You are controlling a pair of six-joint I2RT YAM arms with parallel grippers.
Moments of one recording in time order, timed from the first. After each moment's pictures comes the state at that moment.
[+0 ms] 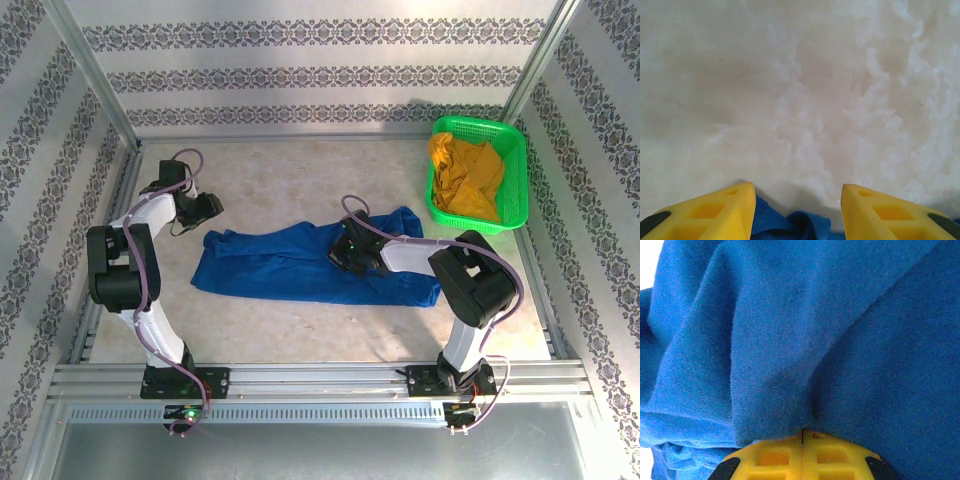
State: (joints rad) left arm 0.13 1.82 1.23 -0.50 0.29 -0.39; right arm 0.59 1.78 0.88 -0.07 -0.22 1.21
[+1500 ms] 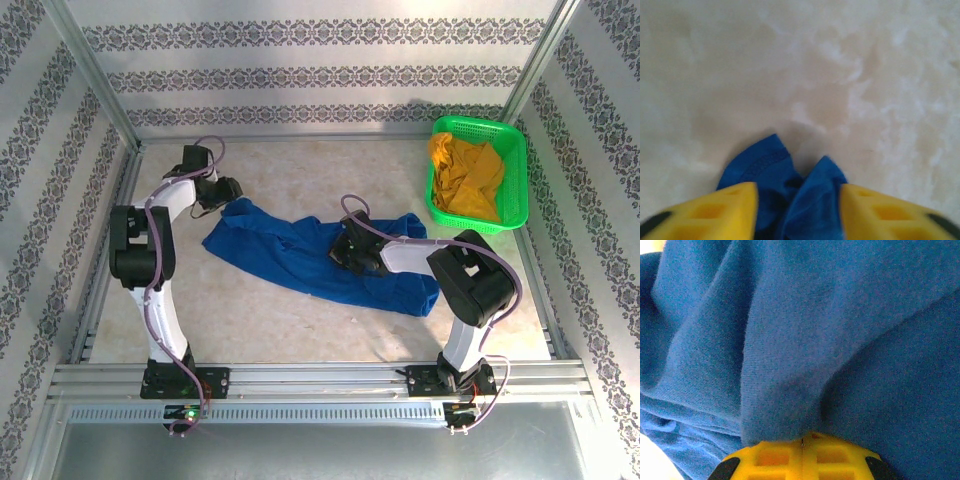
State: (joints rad) left arm 0.04 2.03 1.45 -0.44 0.30 -0.45; right arm 0.59 1.79 0.87 -0.02 -0.21 1.21
